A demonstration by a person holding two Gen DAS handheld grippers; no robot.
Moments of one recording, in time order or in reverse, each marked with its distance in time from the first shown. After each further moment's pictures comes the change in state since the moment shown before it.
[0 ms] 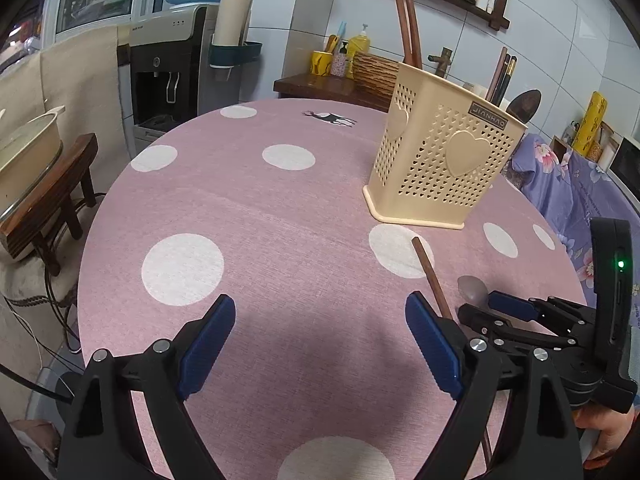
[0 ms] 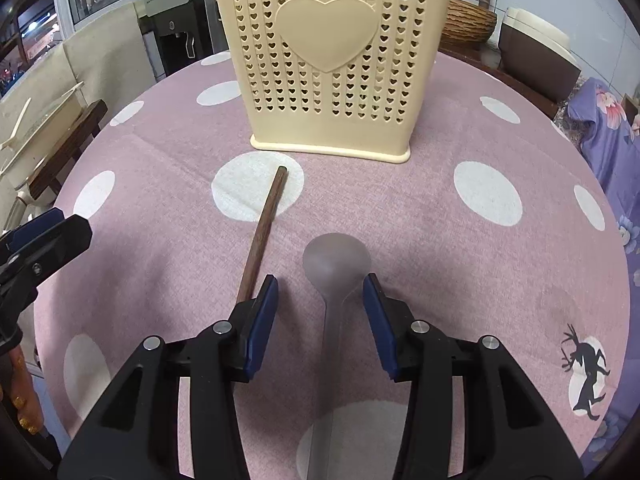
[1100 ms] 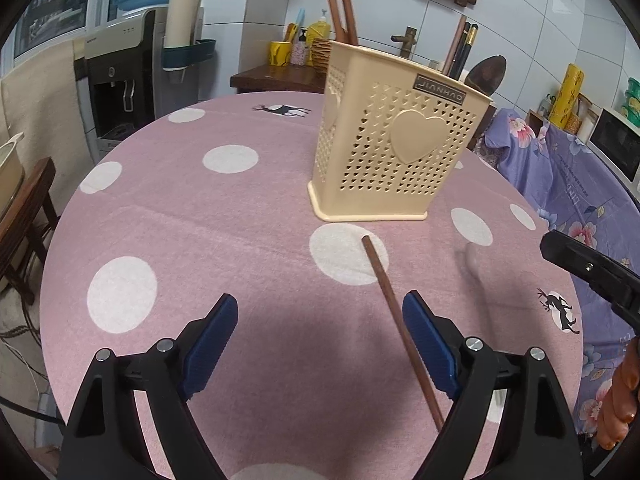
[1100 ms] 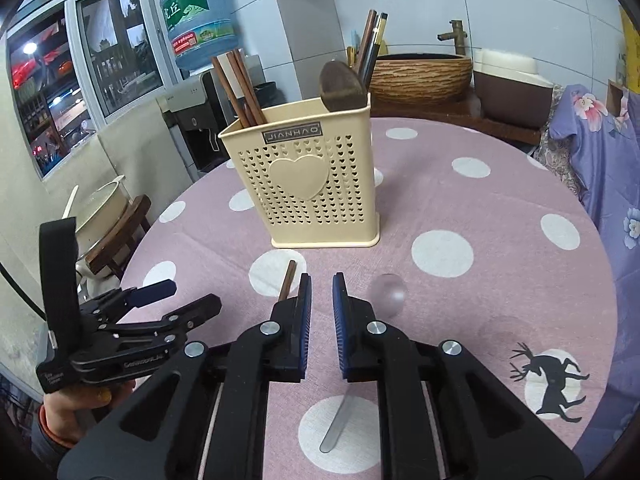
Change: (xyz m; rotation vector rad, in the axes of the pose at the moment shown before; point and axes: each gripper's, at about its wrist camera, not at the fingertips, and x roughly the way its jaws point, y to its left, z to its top) left arm 0.020 -0.041 0.013 0.097 0.043 -0.077; right arm -0.102 -0.054 0.004 0.120 -0.269 0.155
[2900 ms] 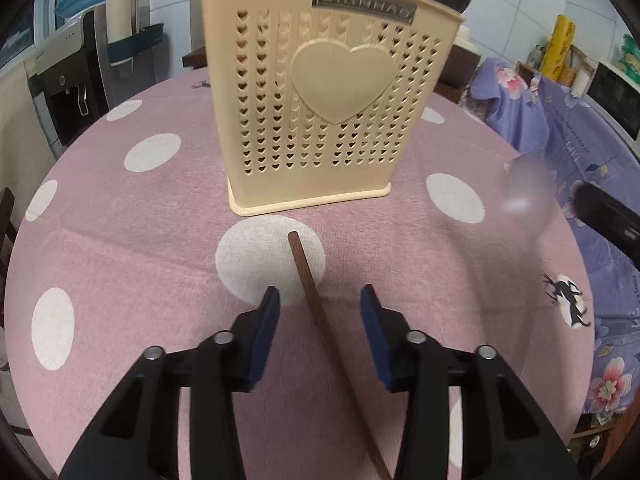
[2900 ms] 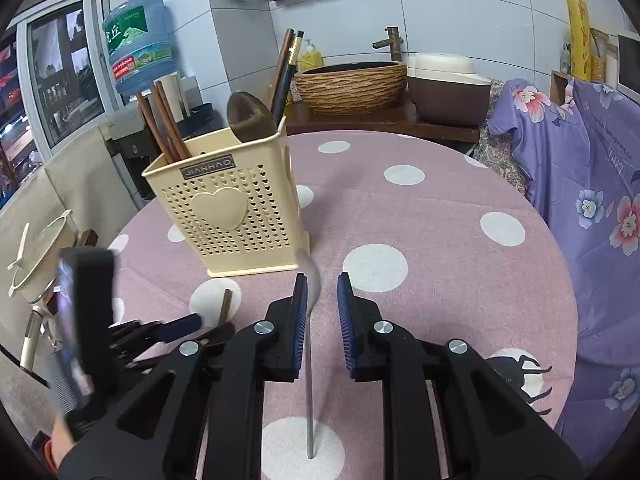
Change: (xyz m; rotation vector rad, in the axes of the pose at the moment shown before) left arm 0.063 -0.054 0.015 0.088 0.154 -0.005; right arm -0.007 -0.030 0.010 0.106 -0.054 -0.183
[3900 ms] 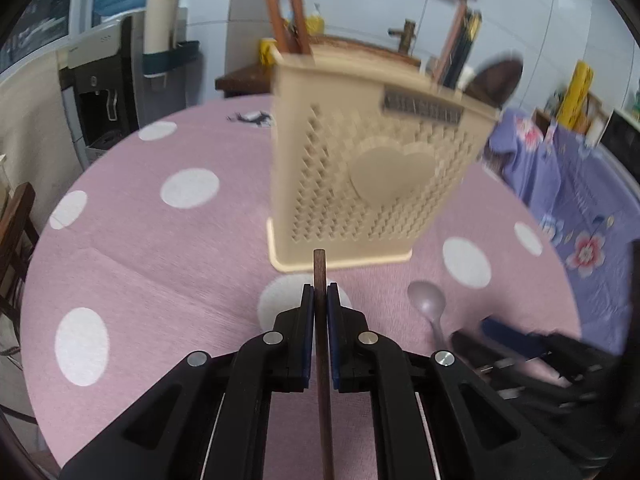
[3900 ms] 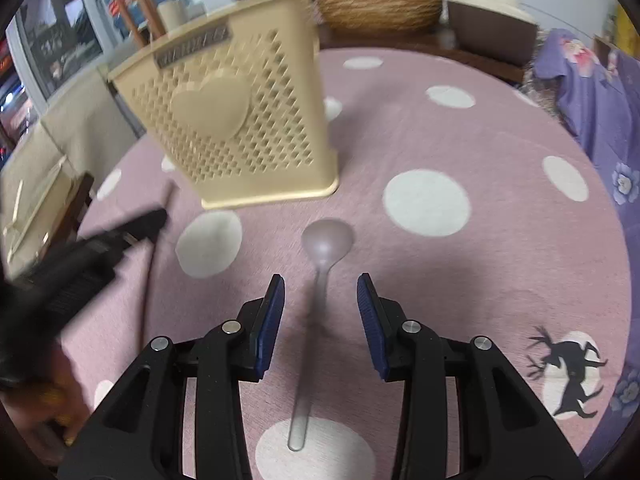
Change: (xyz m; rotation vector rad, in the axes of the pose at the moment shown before) left arm -0.044 0.026 0.019 -0.107 -0.158 0.018; right arm 0.089 0.019 -0.020 -0.047 0.290 0.048
